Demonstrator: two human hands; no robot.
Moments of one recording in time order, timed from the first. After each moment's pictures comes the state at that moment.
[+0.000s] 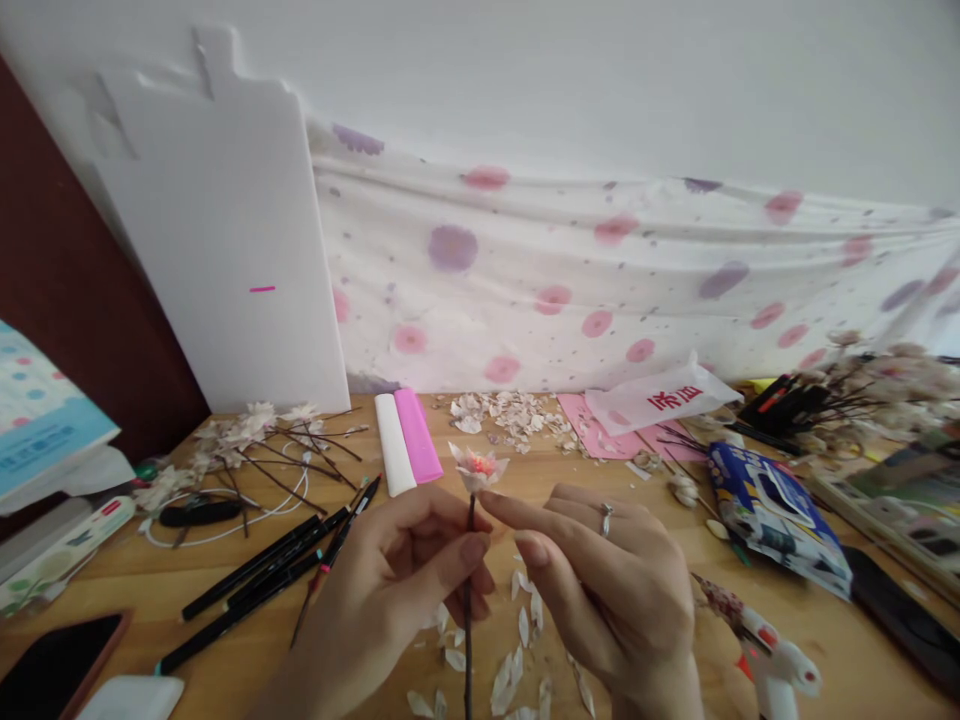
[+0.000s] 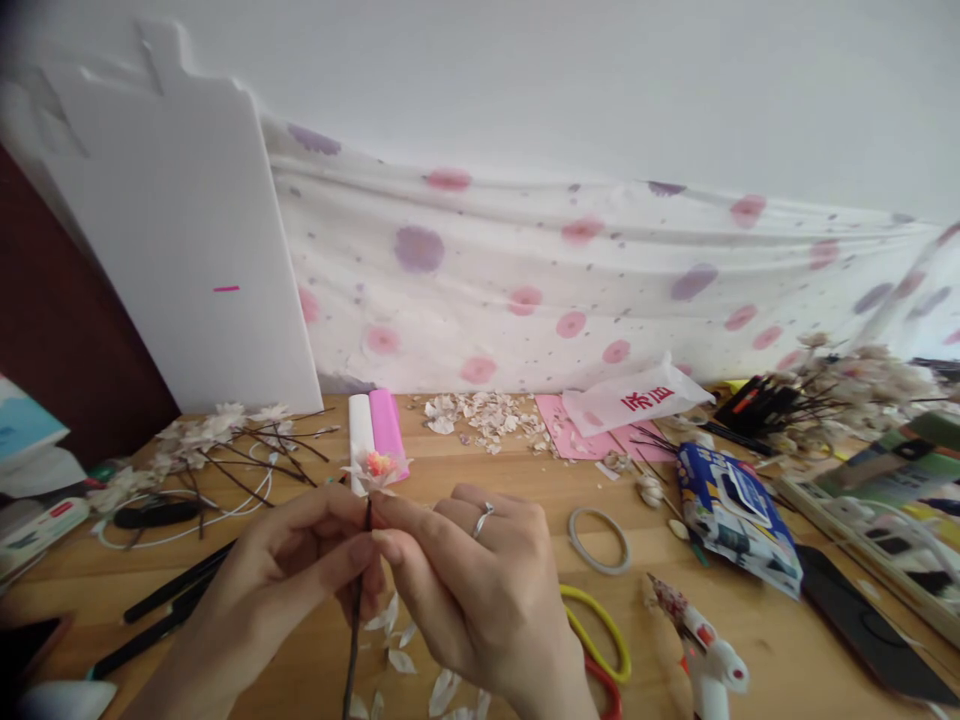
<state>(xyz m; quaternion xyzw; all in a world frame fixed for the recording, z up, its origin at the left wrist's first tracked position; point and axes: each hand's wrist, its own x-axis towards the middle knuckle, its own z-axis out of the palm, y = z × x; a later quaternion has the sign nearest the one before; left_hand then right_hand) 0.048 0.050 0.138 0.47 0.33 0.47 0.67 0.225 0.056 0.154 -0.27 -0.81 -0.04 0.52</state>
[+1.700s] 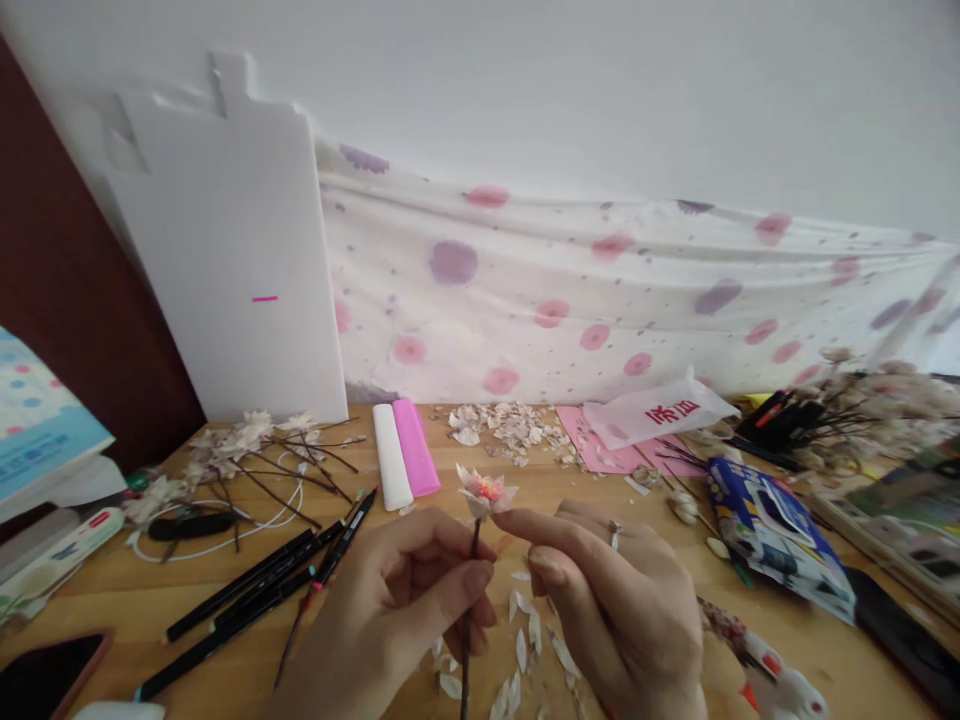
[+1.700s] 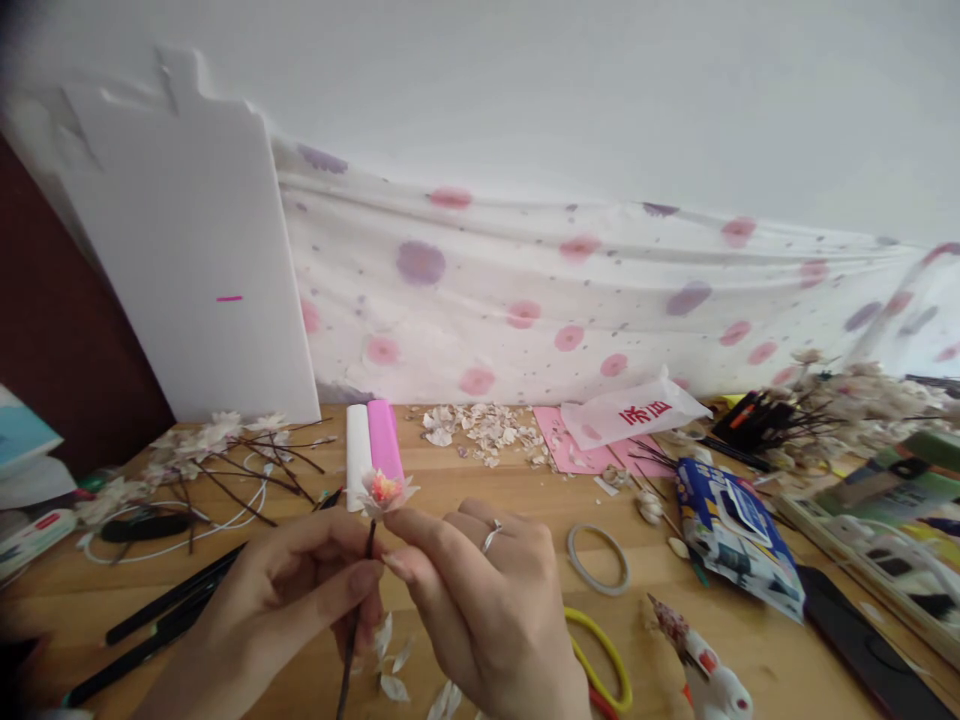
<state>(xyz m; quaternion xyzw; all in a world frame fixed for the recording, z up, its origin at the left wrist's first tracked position) 0.049 0.051 0.130 0.47 0.30 0.47 0.68 0.227 0.054 0.160 -0.31 -0.80 -0.07 0.51</state>
